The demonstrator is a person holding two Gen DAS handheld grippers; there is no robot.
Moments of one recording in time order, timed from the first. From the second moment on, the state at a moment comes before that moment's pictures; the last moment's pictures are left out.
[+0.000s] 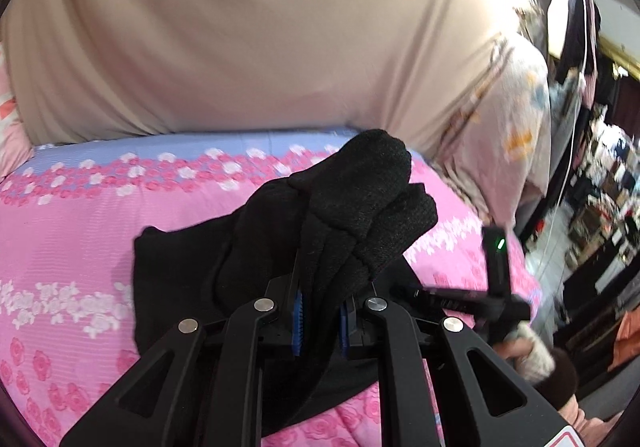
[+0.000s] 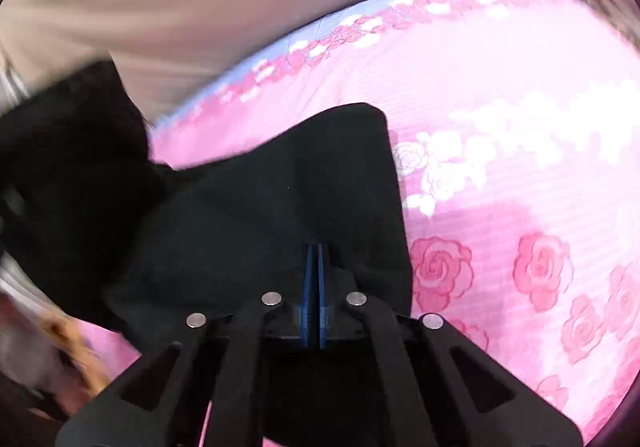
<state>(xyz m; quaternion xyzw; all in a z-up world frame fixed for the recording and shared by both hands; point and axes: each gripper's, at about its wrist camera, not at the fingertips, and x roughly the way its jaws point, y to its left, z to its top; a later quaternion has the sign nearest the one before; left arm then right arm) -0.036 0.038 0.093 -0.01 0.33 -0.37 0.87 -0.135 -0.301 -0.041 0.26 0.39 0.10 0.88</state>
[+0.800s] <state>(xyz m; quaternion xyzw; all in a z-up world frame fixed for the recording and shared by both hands) -0.082 0.074 0.071 -0.02 0.35 -0.37 0.86 -0.155 -0.314 -0.020 0.45 0.36 0.26 0.77</state>
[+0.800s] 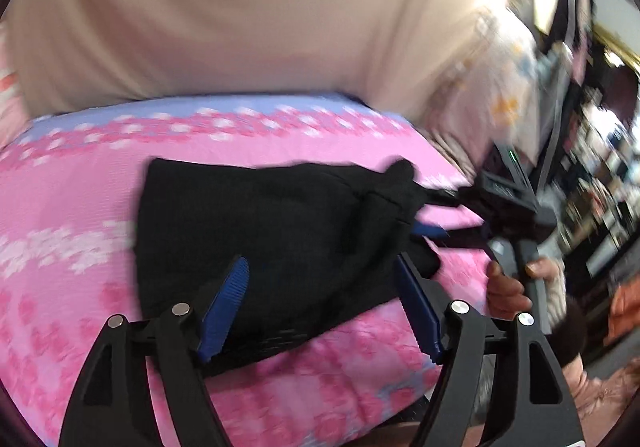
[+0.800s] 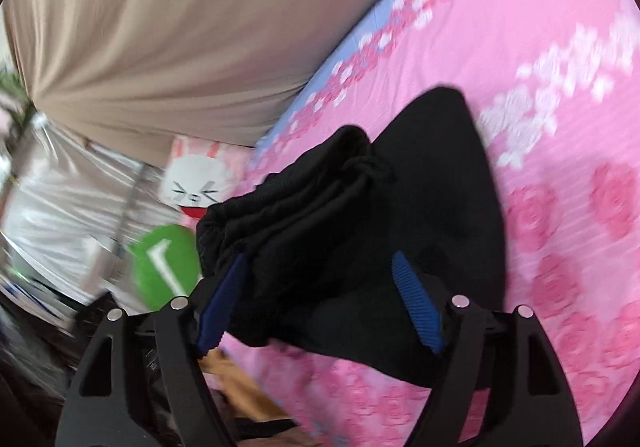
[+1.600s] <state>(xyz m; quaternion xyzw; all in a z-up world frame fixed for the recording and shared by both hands) -0.061 0.119 0.086 -0.07 0.32 -0.31 0.89 -0.171 -0.249 0.123 0.22 0.25 0.21 0.92</state>
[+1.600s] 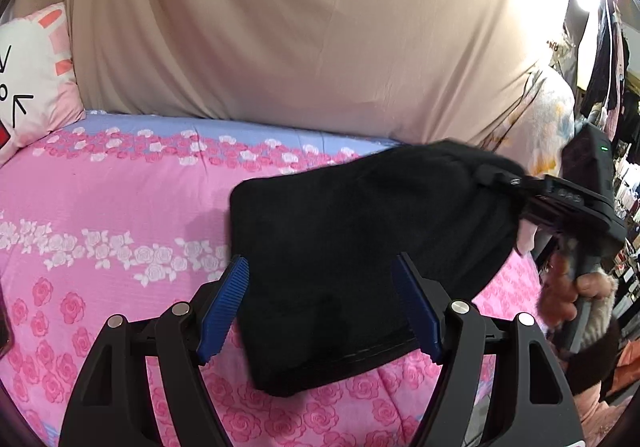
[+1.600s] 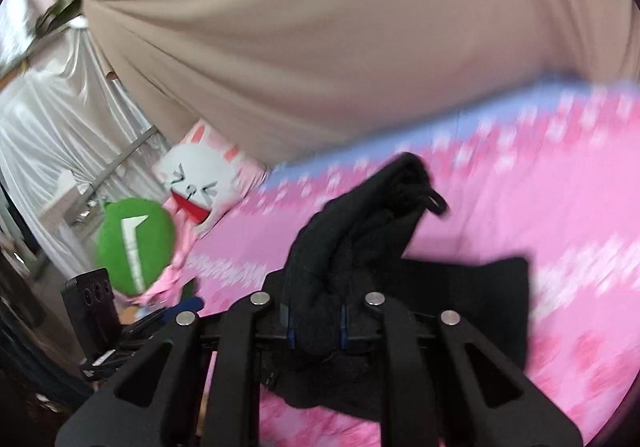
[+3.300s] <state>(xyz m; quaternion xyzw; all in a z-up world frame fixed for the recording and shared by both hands) -0.037 0.103 0.013 -0.11 0.47 -0.31 0.82 -0.227 -0.315 0.015 0.28 0.37 0.07 0.88</state>
